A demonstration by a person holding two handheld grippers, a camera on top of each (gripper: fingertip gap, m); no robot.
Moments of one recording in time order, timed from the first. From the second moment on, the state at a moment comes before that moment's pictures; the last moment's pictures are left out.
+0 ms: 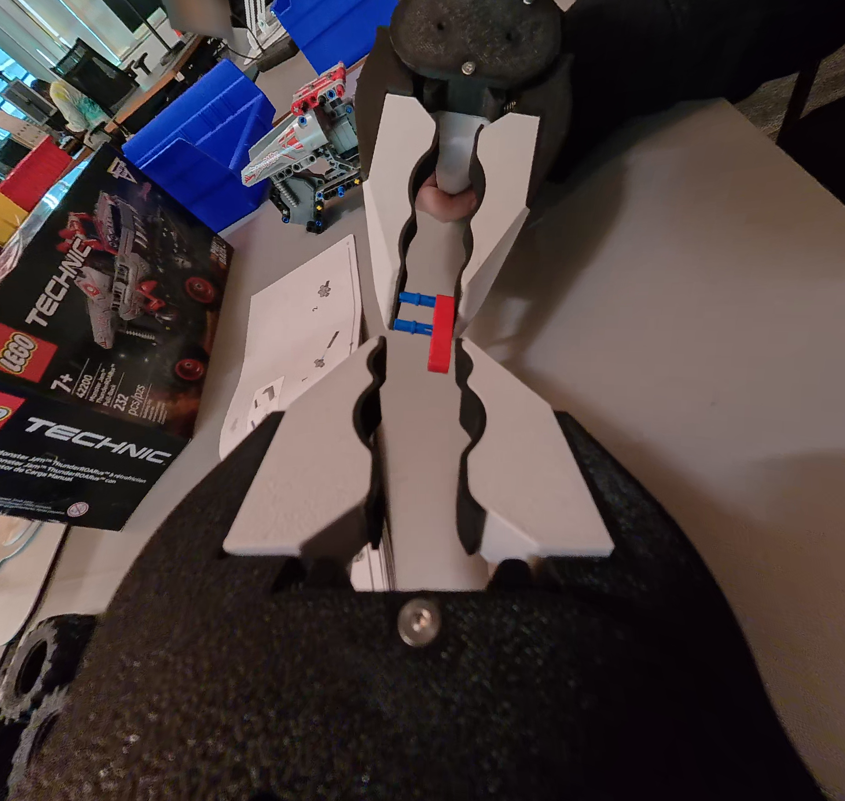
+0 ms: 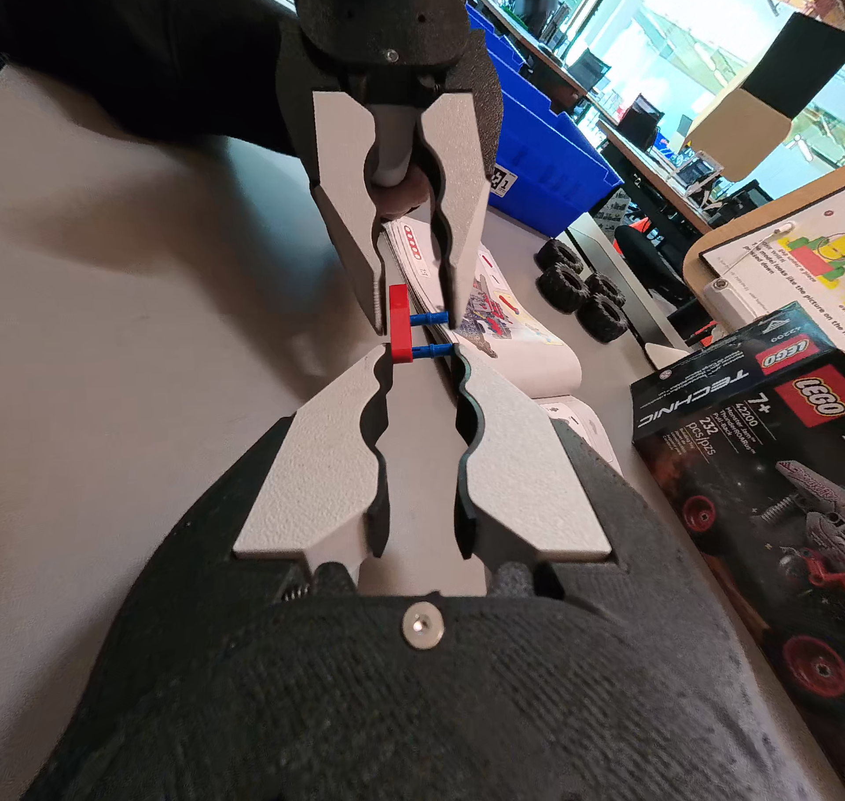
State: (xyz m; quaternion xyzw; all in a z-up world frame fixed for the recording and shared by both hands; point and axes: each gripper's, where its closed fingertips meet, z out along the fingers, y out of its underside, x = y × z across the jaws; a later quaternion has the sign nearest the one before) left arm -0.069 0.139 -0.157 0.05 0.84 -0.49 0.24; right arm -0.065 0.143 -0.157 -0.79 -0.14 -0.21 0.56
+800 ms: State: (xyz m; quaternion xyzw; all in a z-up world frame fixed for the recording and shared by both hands) left arm -0.061 0.135 -0.178 0.09 0.86 -0.39 0.32; right arm -0.061 0.139 -0.166 -0.80 -0.15 -0.23 0.54
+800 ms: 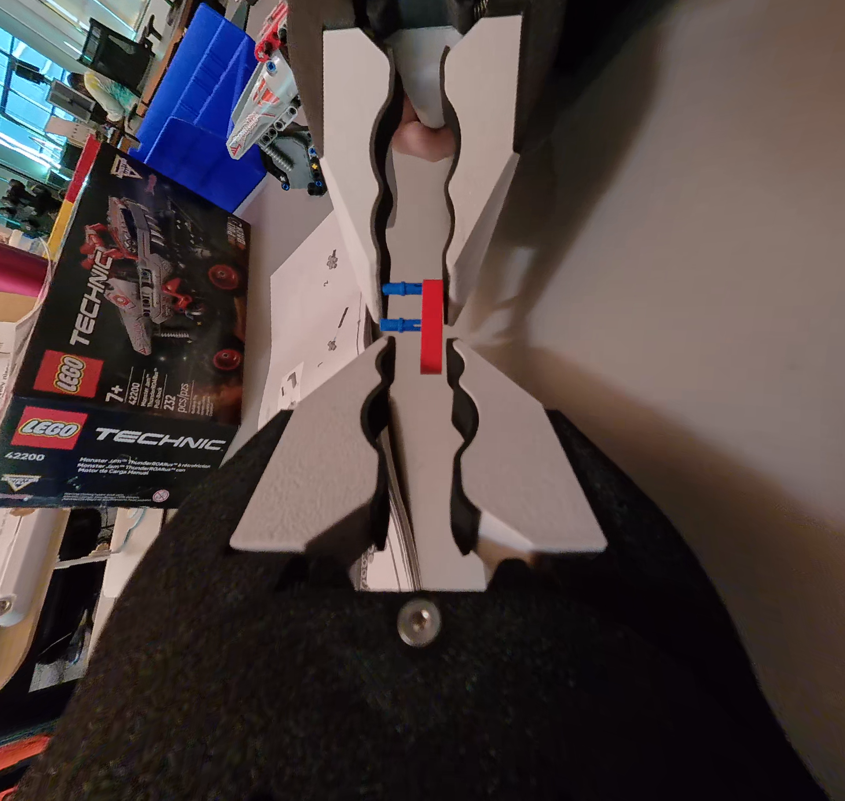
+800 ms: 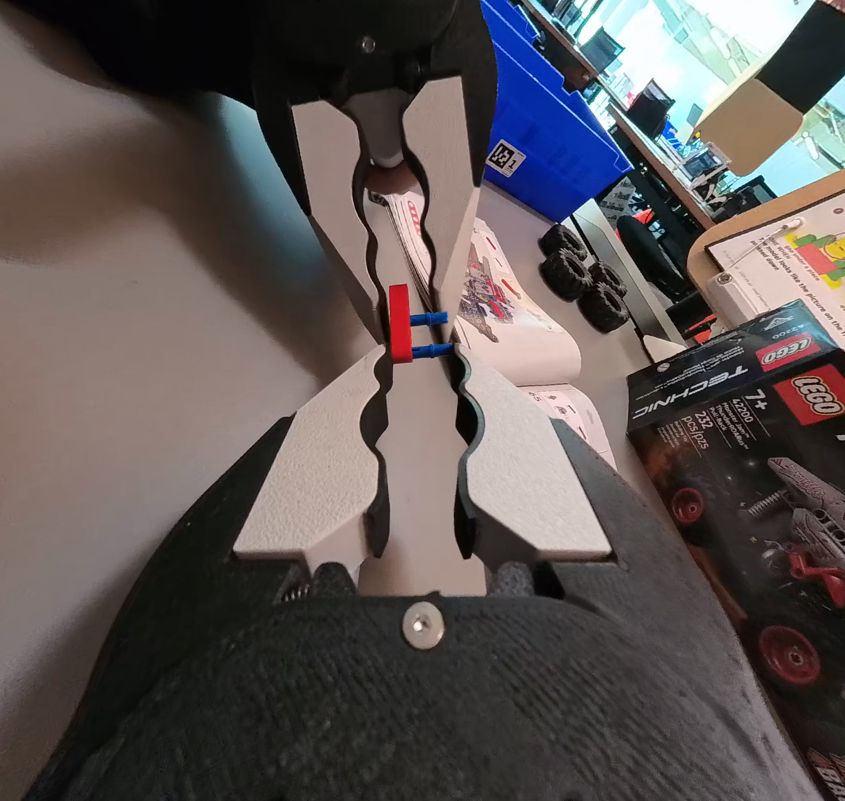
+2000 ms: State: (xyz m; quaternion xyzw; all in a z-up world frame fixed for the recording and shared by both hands) left arm -0.051 0.136 -0.191 0.11 0.87 -0.29 0.38; right arm -0.049 0.141 -0.191 -0.83 -0.15 -0.26 0.46
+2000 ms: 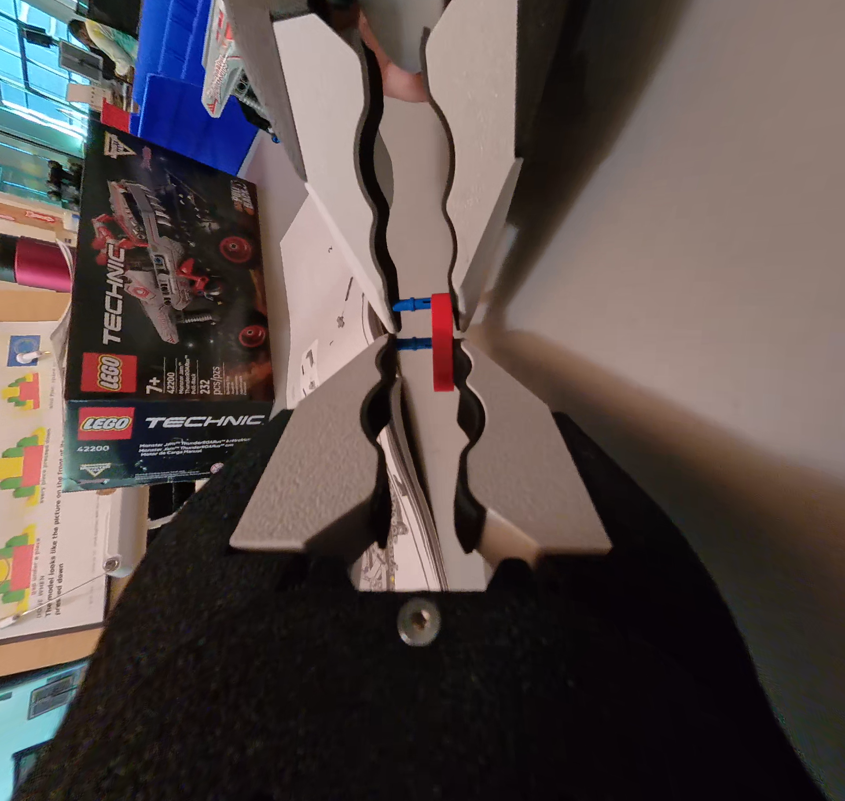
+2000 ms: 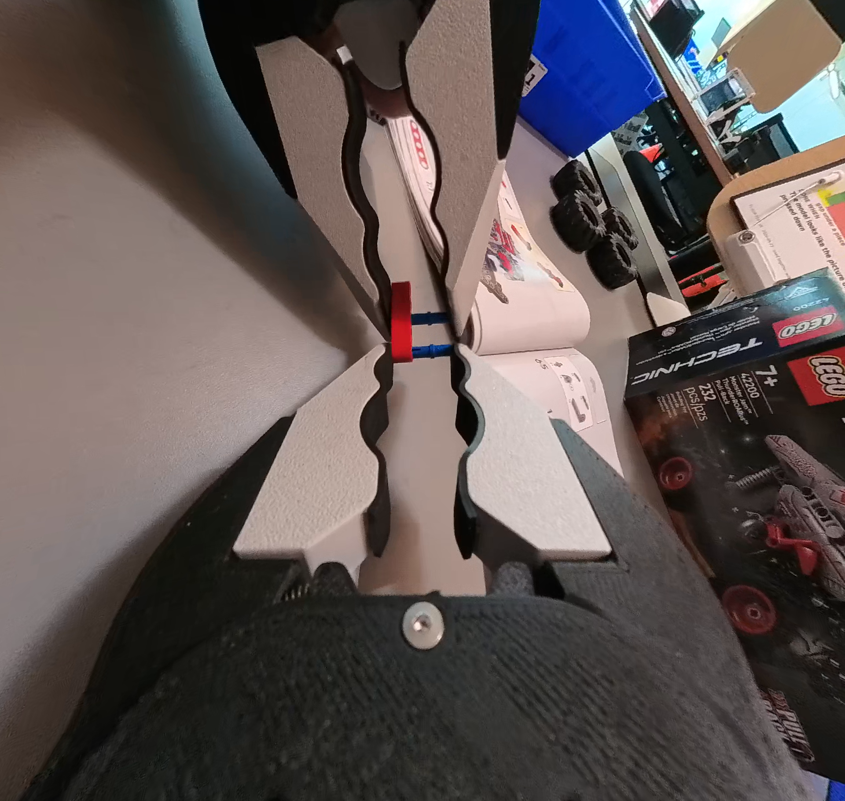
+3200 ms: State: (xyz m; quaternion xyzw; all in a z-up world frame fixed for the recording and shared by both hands) left arm -0.051 0.134 -0.195 0.16 0.85 -0.27 0.41; right arm -0.048 0.135 -0.197 -0.85 -0.15 -0.24 0.45
